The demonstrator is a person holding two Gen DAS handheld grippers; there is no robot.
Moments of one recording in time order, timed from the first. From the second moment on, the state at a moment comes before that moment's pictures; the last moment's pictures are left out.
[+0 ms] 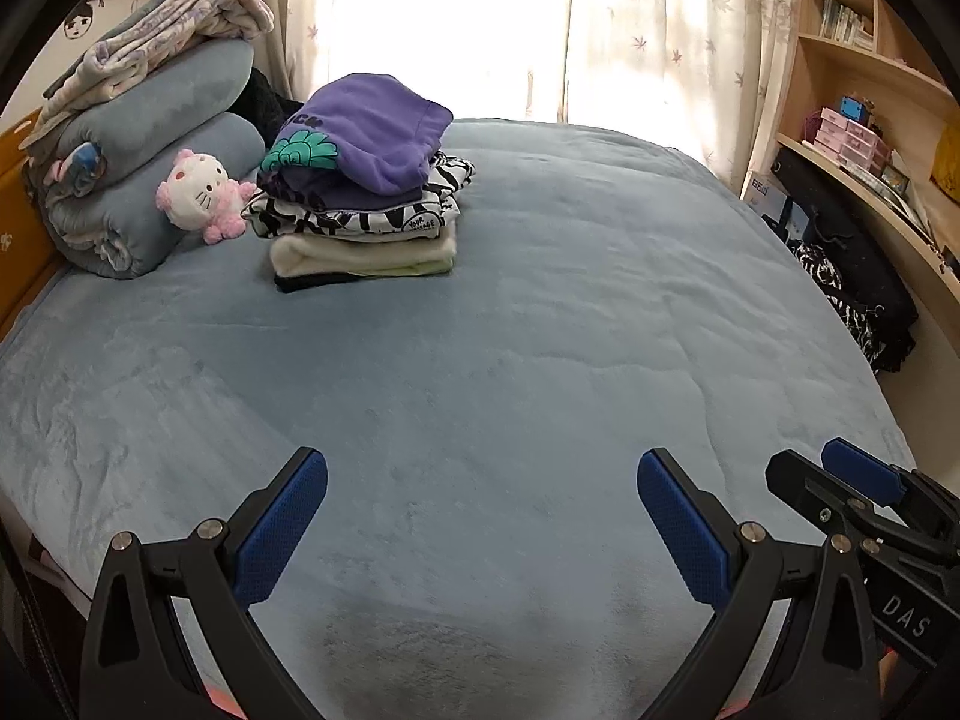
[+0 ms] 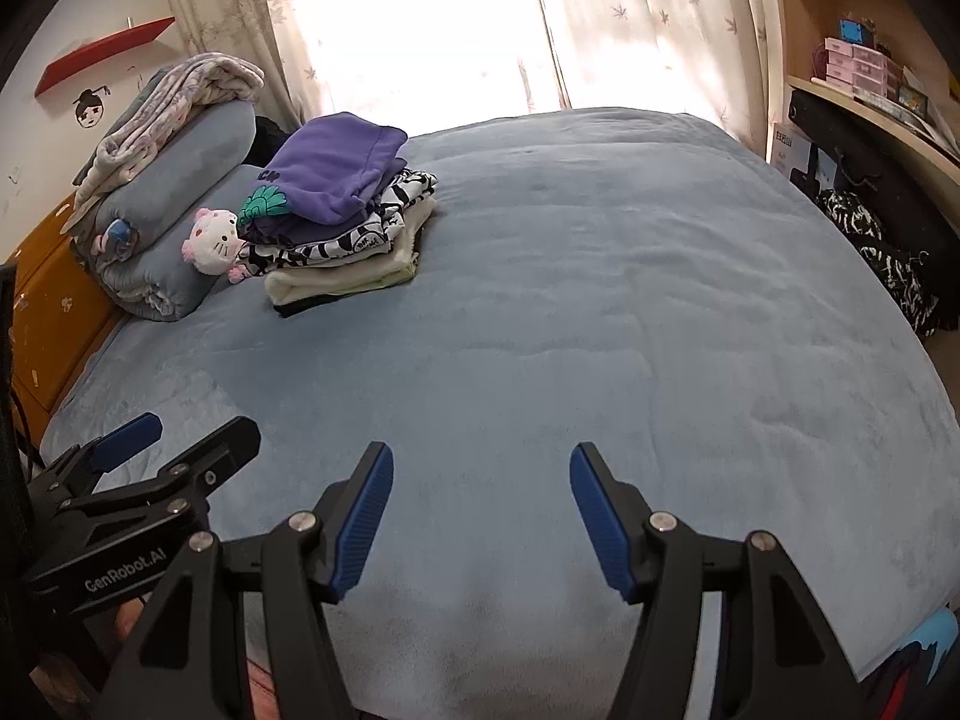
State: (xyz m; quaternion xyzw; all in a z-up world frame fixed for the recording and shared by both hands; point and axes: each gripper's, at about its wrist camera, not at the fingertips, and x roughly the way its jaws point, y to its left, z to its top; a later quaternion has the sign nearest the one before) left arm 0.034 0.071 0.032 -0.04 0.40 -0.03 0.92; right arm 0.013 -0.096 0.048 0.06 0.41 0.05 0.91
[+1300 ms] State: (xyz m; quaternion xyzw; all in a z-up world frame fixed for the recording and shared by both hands) left arm 0.037 0.069 0.033 -0.03 0.40 -0.01 0.92; right arm 0.018 -0.095 0.042 0.08 0.41 0.05 0.91
